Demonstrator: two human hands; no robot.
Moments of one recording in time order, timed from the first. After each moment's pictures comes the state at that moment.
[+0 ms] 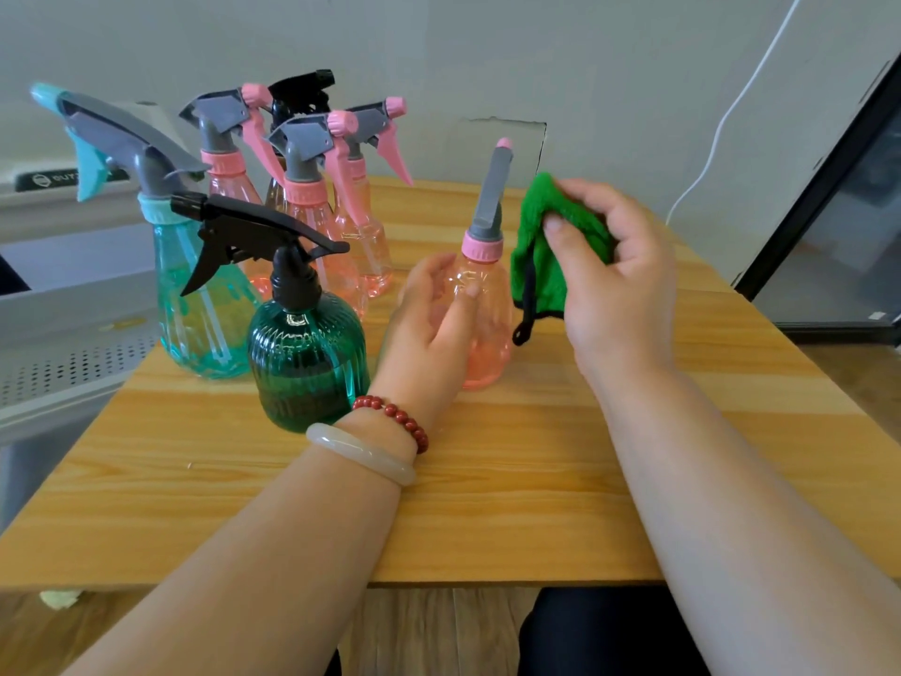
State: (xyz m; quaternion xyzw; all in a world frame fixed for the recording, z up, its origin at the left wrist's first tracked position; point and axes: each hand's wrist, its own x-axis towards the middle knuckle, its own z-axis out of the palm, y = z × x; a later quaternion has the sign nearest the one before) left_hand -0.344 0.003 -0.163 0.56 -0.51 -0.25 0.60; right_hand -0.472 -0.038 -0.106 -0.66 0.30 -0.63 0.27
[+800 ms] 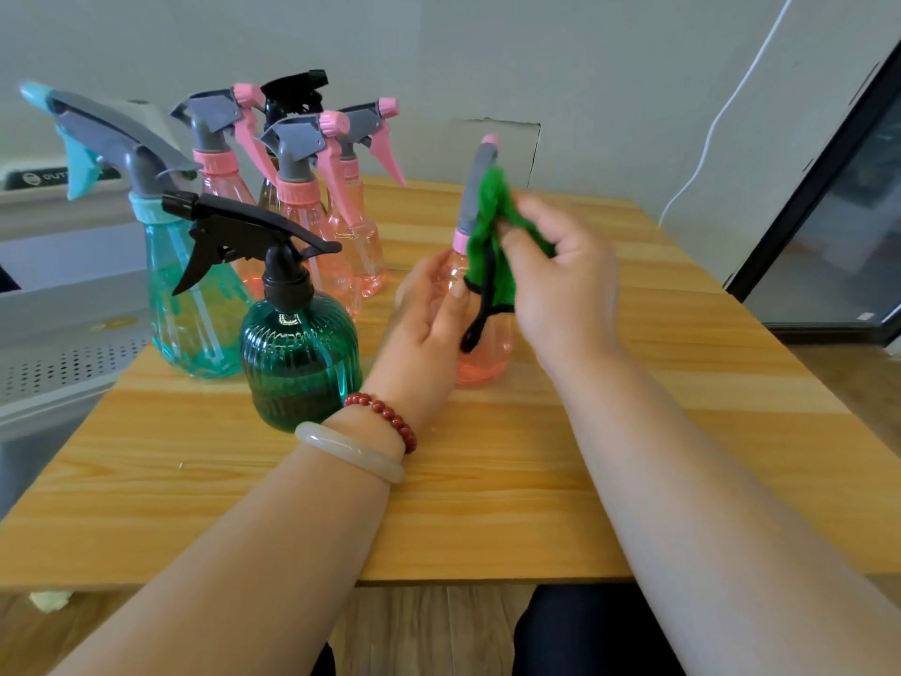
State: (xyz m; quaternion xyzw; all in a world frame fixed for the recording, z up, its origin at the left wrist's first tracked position) left_hand -0.342 -0.002 -0.166 0.54 -0.53 -0.27 0.60; right_hand -0.448 -0.048 -0.111 -0.69 0.34 -0.60 0.24
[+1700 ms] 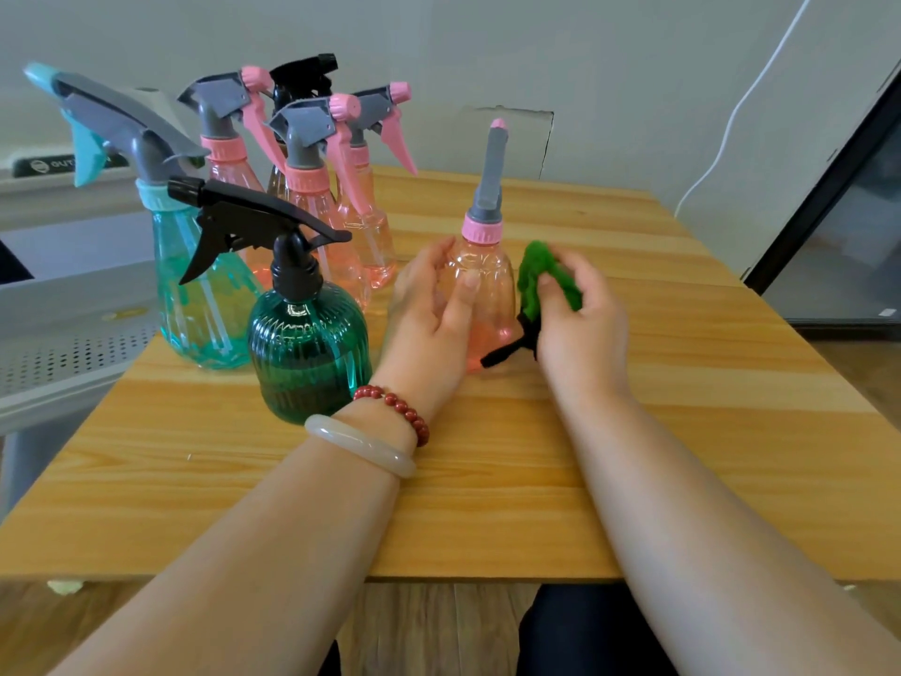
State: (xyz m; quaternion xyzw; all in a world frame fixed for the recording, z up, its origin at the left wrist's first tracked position) left_hand -0.341 -0.007 -0.167 0.58 -0.53 -0.20 0.58; right_hand -0.463 -0.053 -0.160 -0.62 0.48 -0.54 0.29
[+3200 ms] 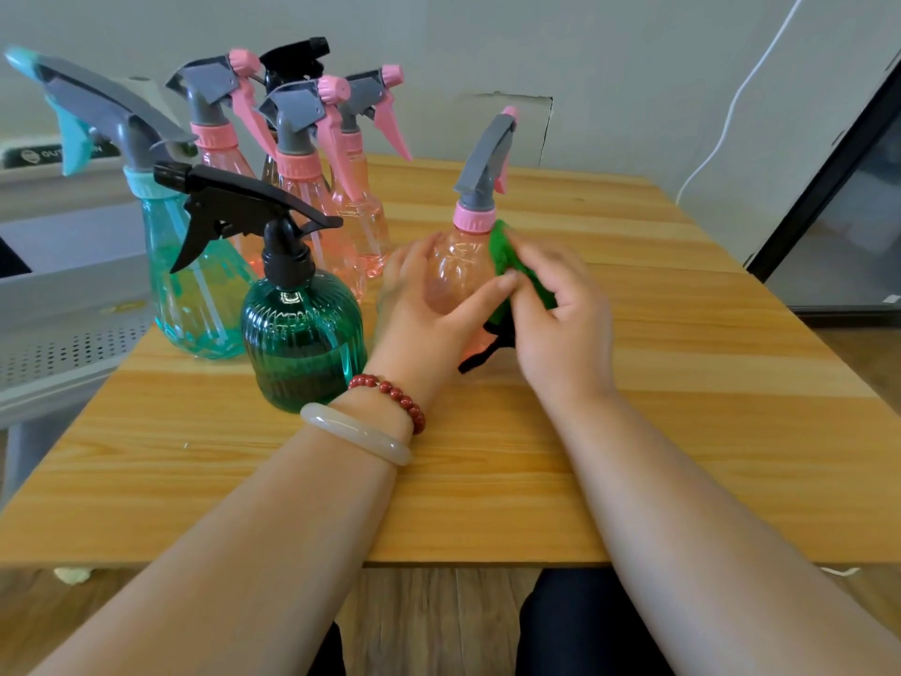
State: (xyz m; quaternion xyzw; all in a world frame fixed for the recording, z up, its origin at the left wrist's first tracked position) left_hand -0.343 0.000 -0.163 0.62 -0.51 -0.22 0.55; right_hand -0.461 -0.041 -0.162 -0.72 0.36 -0.57 0.17
